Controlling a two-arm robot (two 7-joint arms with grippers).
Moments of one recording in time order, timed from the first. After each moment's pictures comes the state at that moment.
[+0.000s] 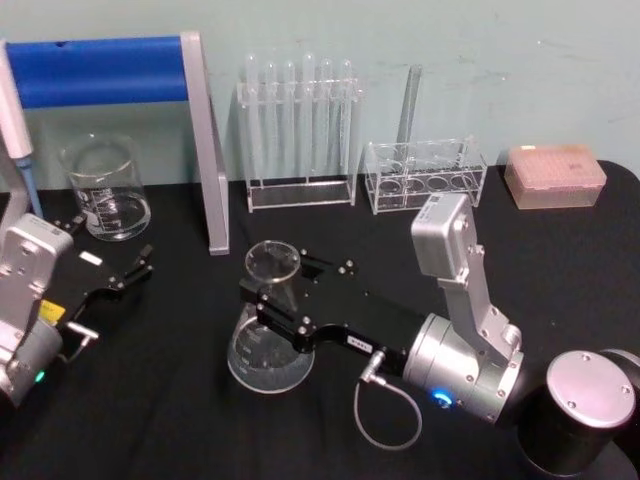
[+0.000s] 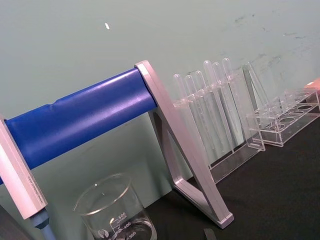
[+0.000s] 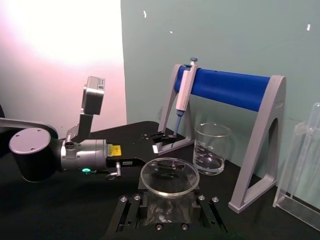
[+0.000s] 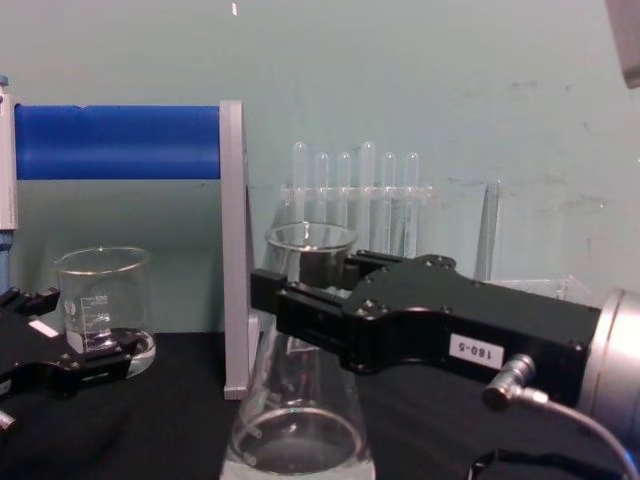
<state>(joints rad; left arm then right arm) -0.20 0.60 0.45 -1.41 -0.25 -0.12 0.03 0.13 0.38 -0.50 -1.74 0.37 0.05 0.46</state>
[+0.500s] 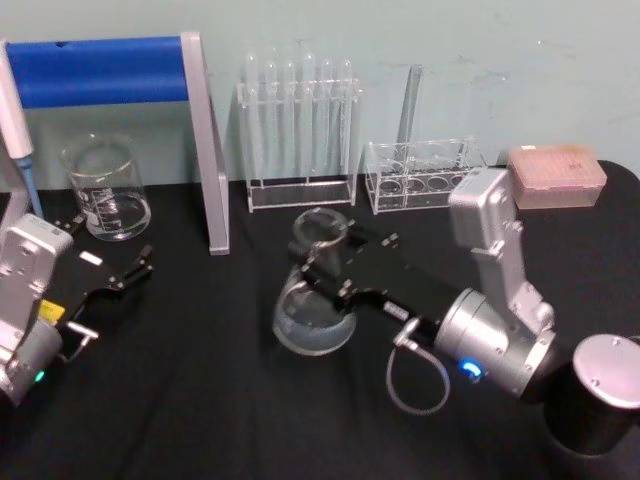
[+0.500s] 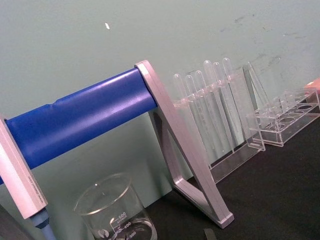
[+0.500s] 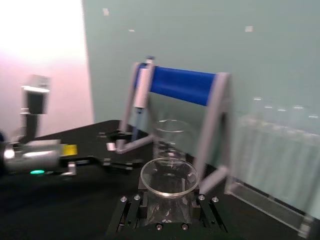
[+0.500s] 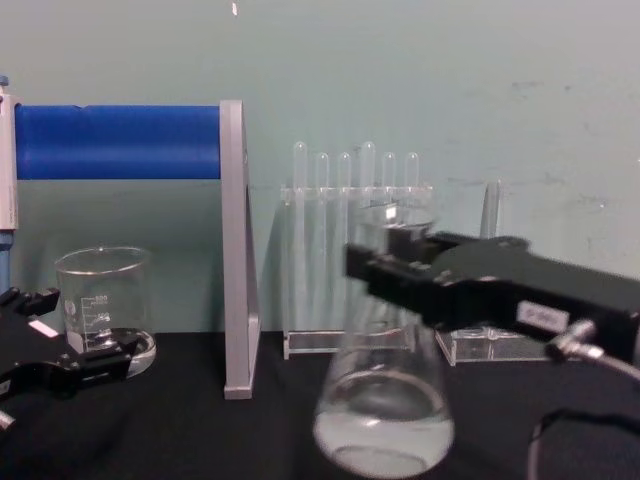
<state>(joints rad) -0.20 0.60 0.45 -1.41 -0.25 -0.12 0.03 0.14 0.39 -0.43 -1.71 0.37 0.04 0.39</state>
